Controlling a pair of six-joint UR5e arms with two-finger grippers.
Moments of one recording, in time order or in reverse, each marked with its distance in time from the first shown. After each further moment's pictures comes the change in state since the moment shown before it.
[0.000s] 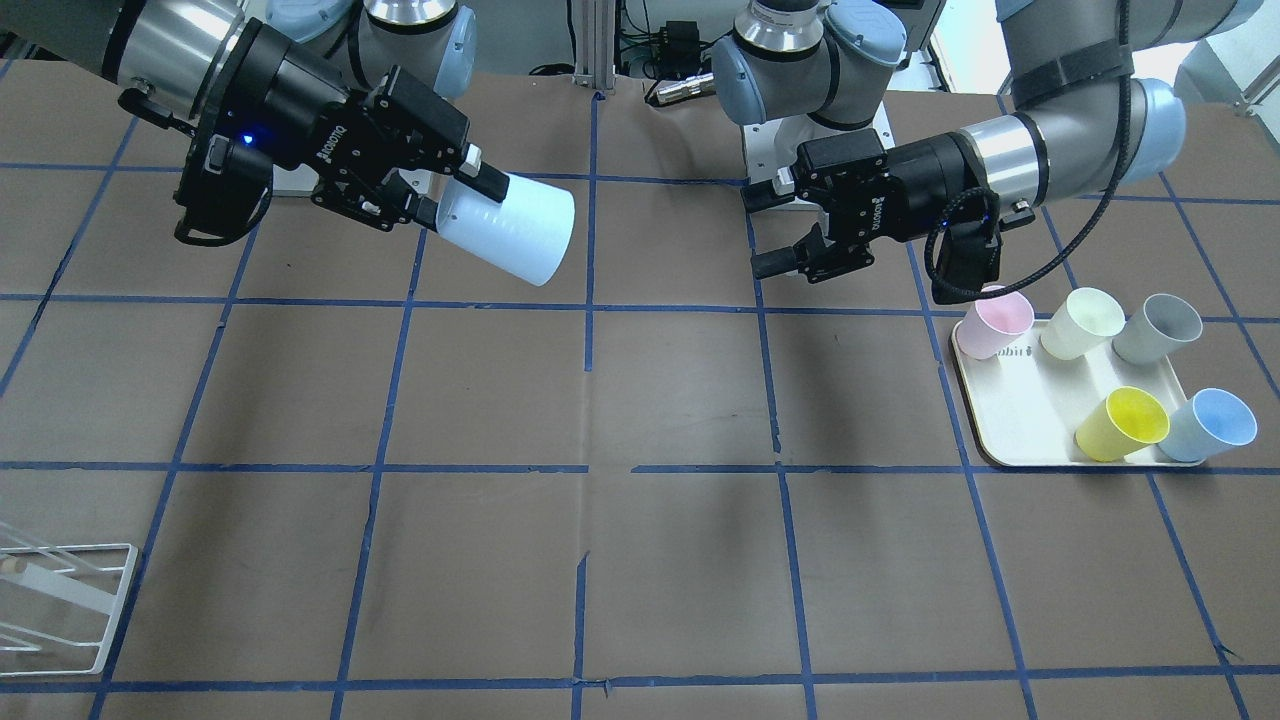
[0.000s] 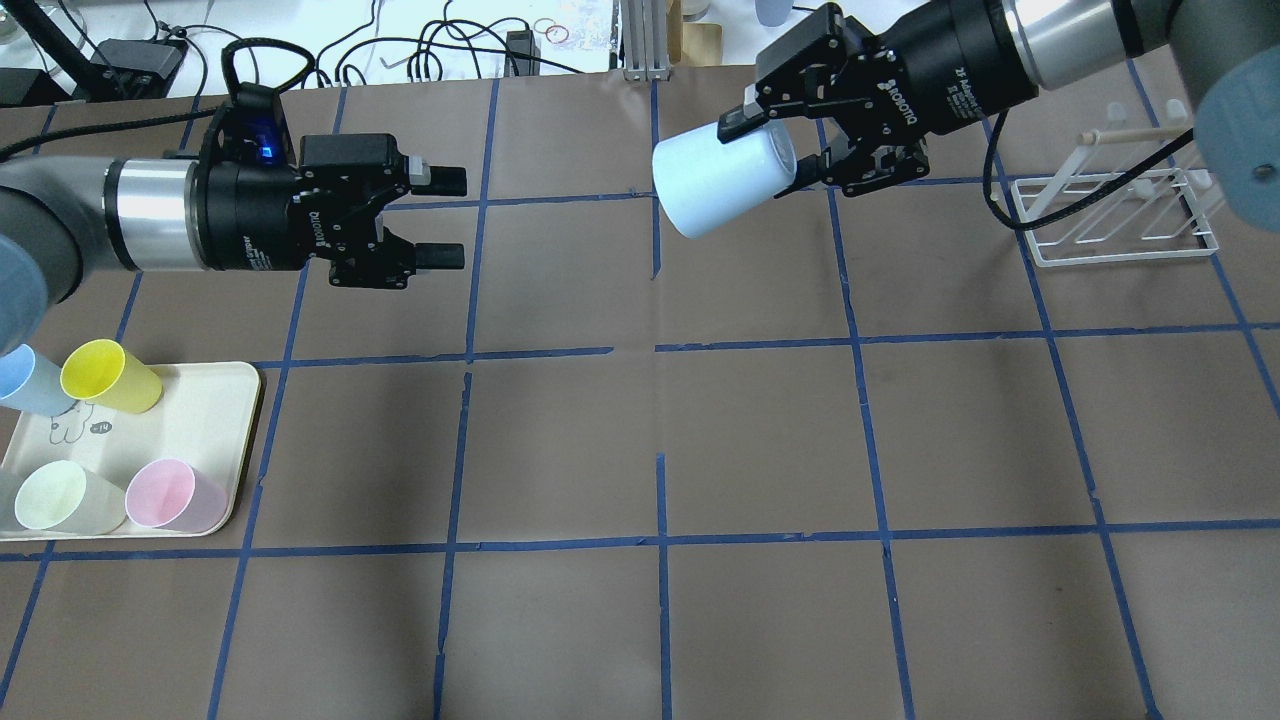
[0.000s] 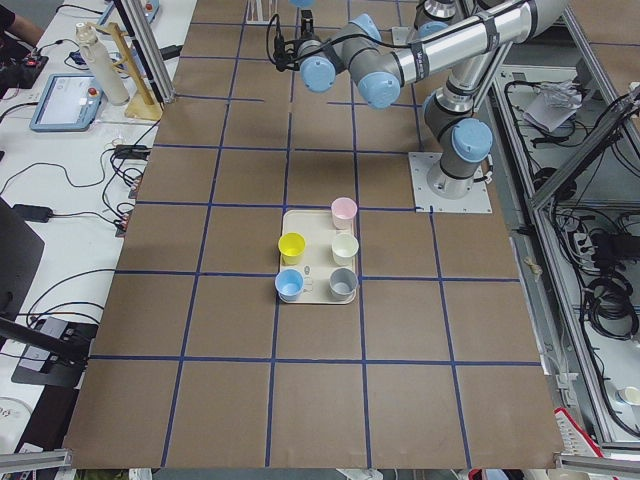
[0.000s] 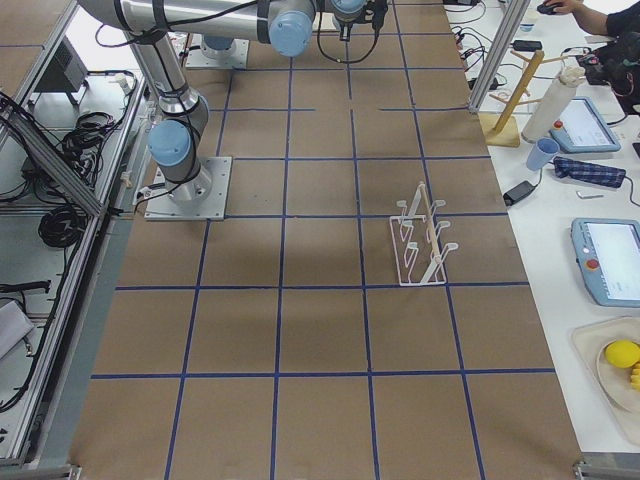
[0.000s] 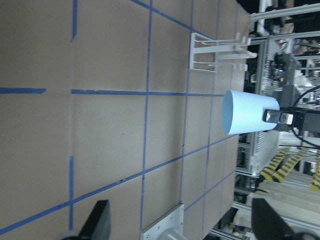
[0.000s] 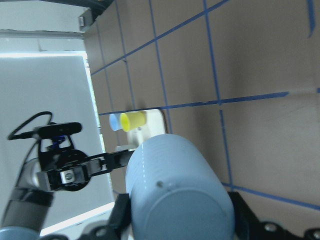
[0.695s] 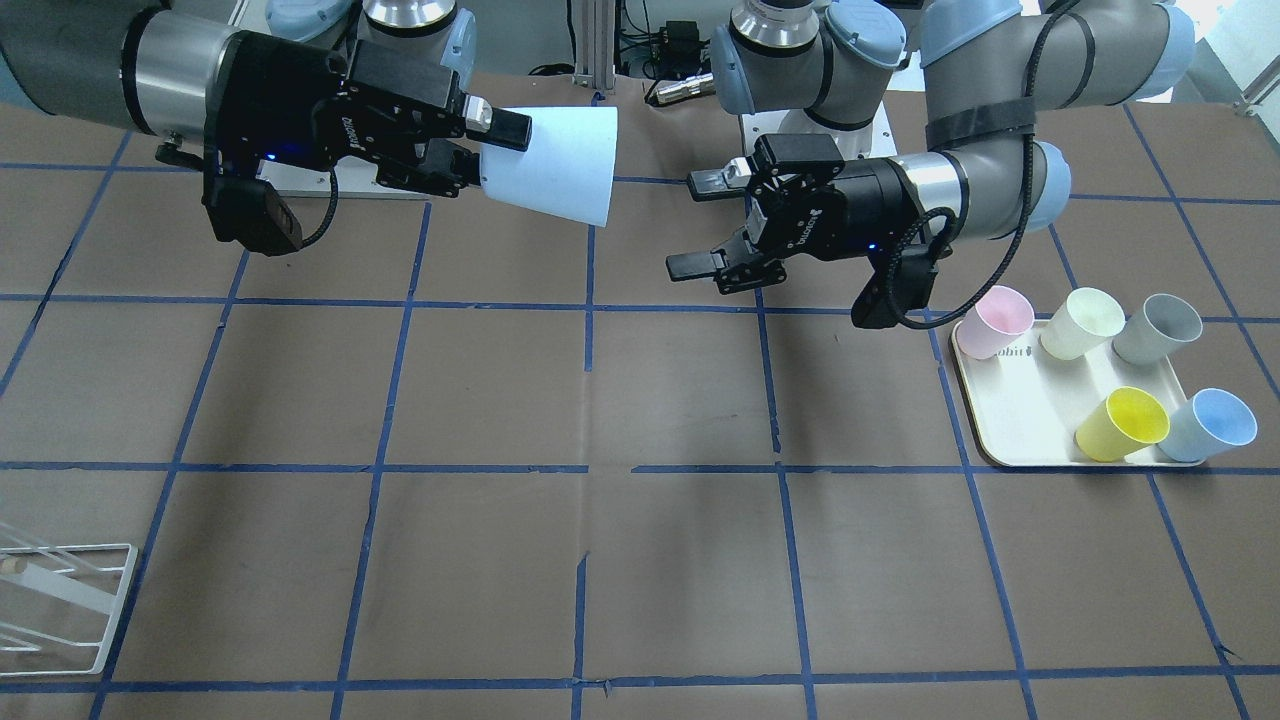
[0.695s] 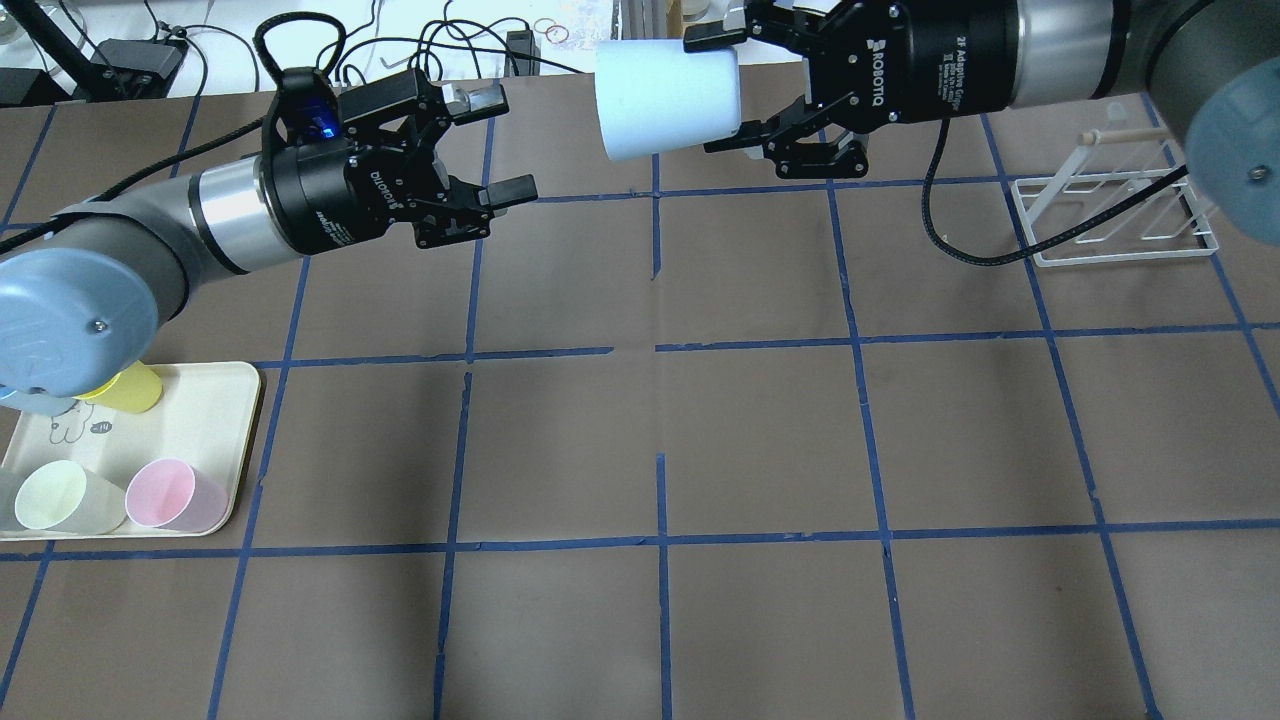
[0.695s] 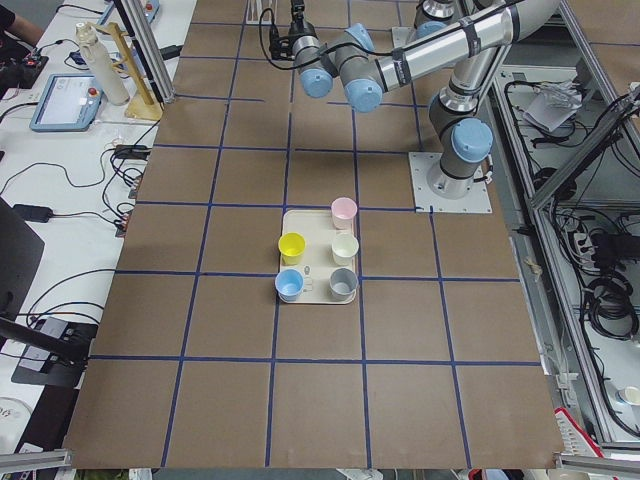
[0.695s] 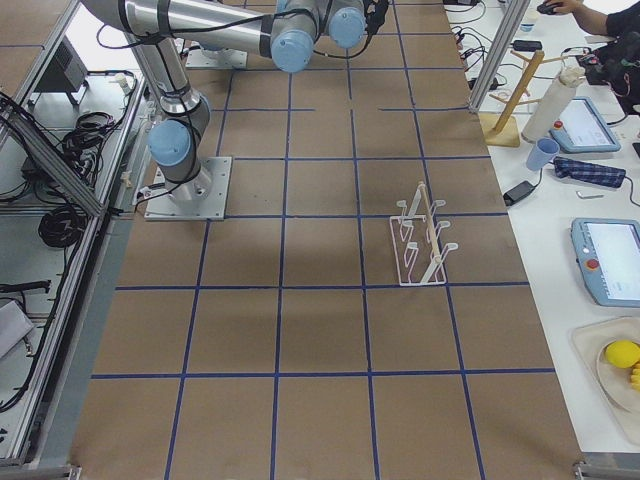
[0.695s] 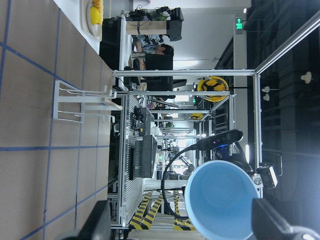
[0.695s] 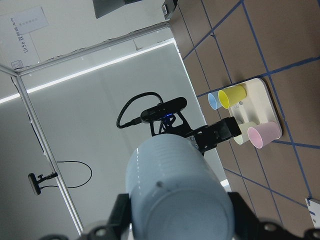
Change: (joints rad) left arm -0.143 -0.060 -0.045 0.076 -0.363 -0.014; right arm -0.018 0.013 0.061 0.138 0.363 0.018
